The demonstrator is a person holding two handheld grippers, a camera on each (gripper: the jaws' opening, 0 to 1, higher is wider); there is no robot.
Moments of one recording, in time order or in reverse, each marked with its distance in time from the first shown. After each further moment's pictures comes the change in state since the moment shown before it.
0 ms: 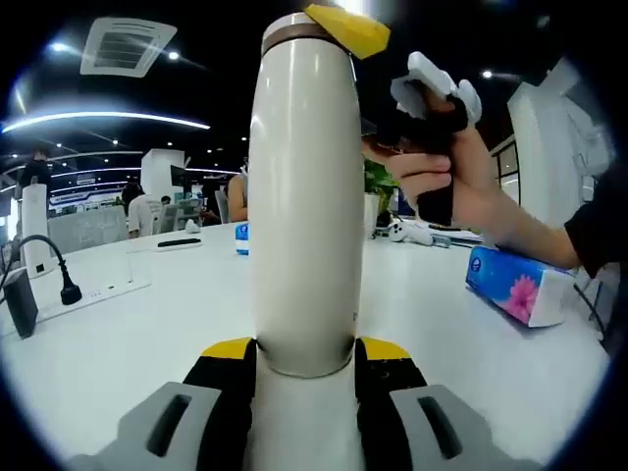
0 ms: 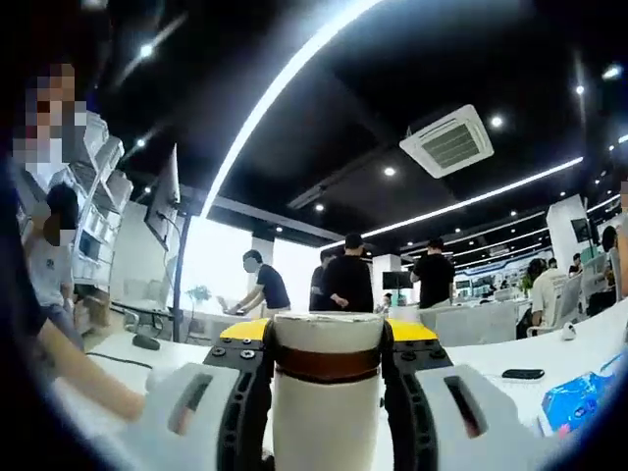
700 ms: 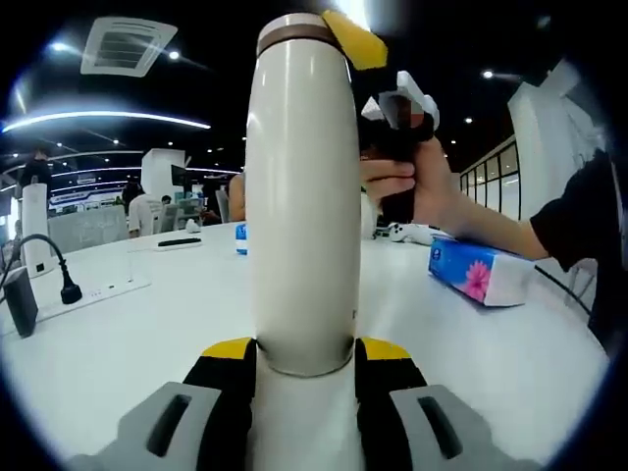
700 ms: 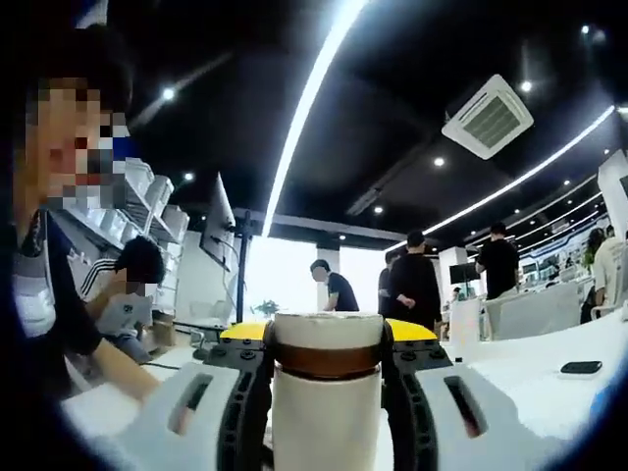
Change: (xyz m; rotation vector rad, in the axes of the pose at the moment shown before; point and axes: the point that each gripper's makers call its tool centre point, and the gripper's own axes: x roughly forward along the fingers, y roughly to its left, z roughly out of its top) left arm -0.001 -0.001 -0.001 -0.002 0.000 0.003; right arm 0.004 -0.001 0.000 0.131 -0.032 0.306
